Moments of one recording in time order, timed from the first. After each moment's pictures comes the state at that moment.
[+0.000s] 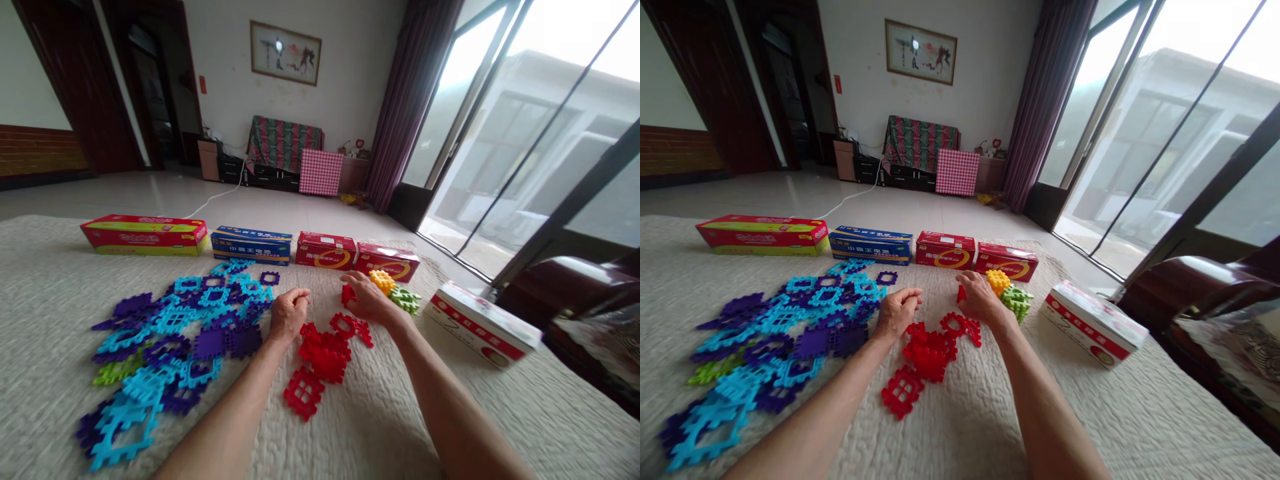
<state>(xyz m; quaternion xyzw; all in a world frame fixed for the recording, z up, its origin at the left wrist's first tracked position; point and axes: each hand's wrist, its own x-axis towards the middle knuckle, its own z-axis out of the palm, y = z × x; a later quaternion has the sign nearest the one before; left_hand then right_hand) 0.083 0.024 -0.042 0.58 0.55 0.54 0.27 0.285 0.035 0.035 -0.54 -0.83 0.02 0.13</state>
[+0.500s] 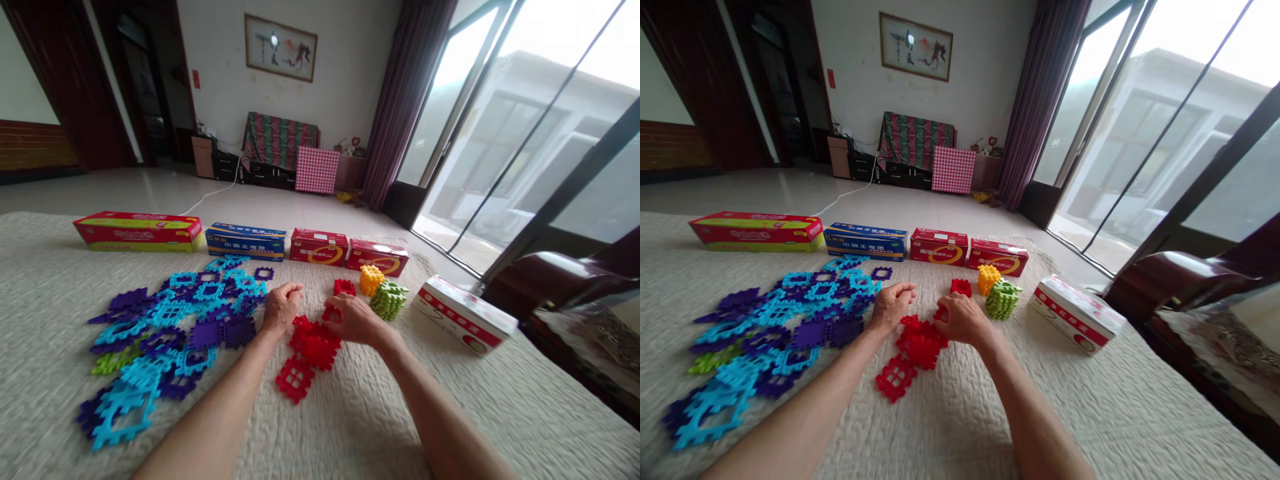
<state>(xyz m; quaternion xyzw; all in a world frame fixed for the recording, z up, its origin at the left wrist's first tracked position) 0.082 0.026 -0.043 0.58 0.54 0.54 0.27 0.270 -0.015 0.019 -0.50 -0.86 0.03 0.09</state>
